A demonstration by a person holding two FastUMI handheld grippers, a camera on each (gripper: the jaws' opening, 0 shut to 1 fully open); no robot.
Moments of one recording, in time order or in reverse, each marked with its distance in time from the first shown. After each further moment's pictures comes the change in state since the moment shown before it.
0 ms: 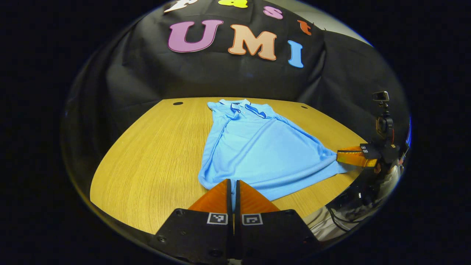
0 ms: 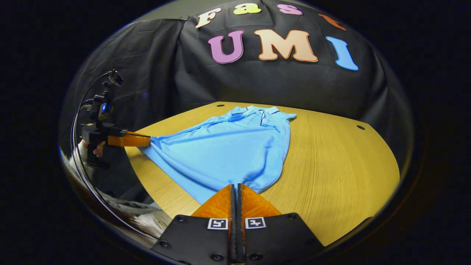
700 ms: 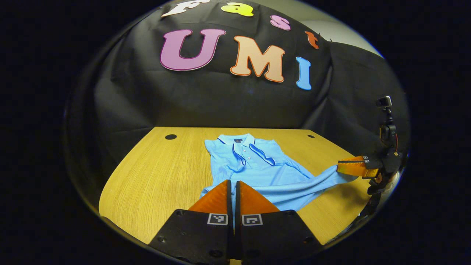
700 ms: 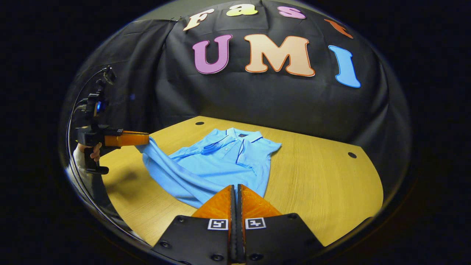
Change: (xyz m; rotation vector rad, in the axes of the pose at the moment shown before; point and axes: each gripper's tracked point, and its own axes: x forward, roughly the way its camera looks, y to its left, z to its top) left arm 0.100 0.028 0.140 -0.041 -0.146 -0.016; right arm 0.080 -0.067 0.121 -0.040 -0.035 -0.119
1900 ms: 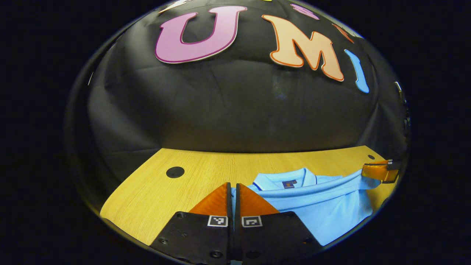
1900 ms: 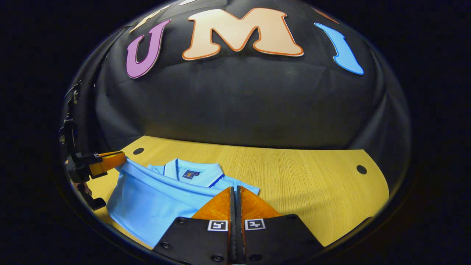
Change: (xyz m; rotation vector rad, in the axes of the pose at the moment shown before) left arm 0.242 0.099 0.064 -0.004 -0.038 0.288; right arm 0.249 -0.104 0.074 0.162 0.004 -0.221
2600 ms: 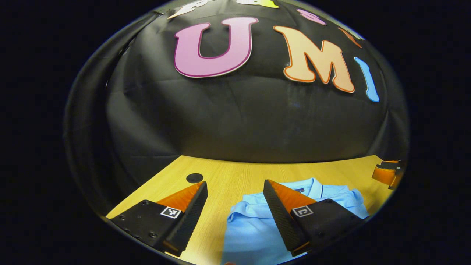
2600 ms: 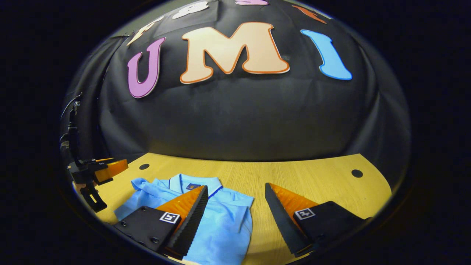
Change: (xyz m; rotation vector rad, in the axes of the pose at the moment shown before) left arm -0.059 0.022 0.040 -0.011 -0.108 0.106; right arm -0.060 -0.018 0.041 0.043 -0.153 0.034
